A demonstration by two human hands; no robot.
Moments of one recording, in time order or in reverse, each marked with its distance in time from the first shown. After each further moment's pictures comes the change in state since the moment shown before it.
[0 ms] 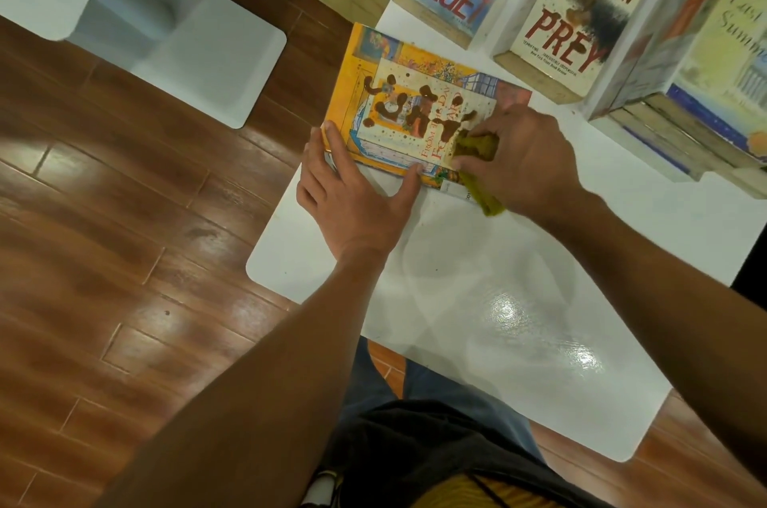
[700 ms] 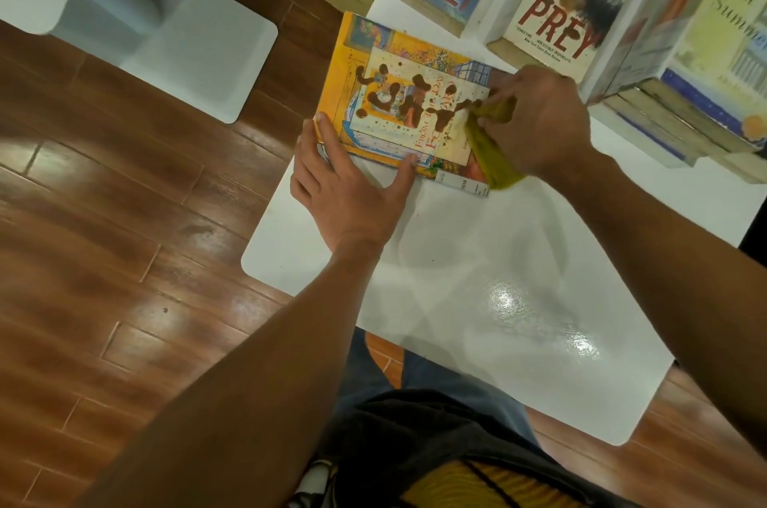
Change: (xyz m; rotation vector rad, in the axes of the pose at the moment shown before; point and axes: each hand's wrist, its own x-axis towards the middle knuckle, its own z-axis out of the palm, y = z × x) left_hand 0.001 0.000 0.002 0.014 0.007 -0.008; right_hand 0.025 0.019 -0.008 -0.003 0.019 0.046
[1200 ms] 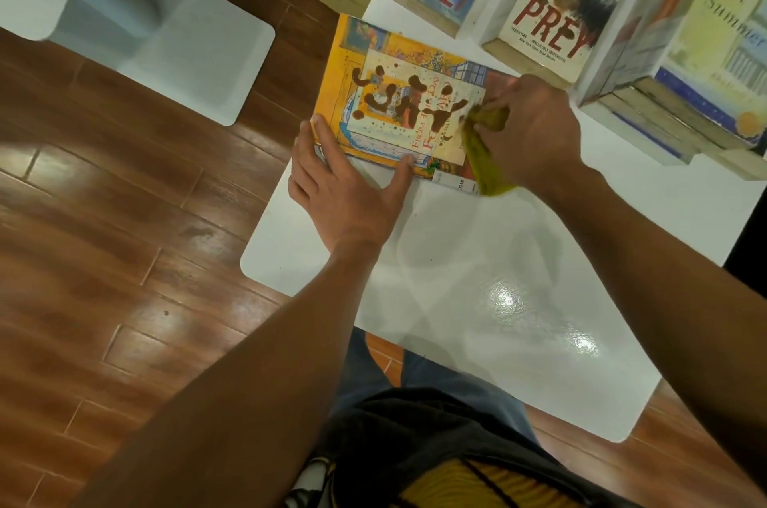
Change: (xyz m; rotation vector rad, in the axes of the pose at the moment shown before) left_hand -0.001 0.001 -0.002 0.015 -0.002 0.003; right_hand -0.012 -0.007 0.003 0.018 0.029 0.099
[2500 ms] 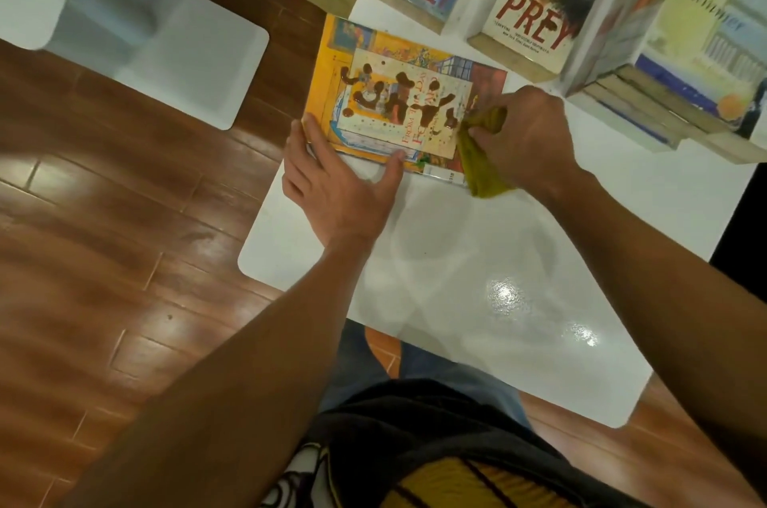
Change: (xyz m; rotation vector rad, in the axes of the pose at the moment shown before) left_hand -0.003 0.002 0.002 0.011 0.007 0.014; right_hand -0.013 0.012 0.000 0.014 -0.016 0.088
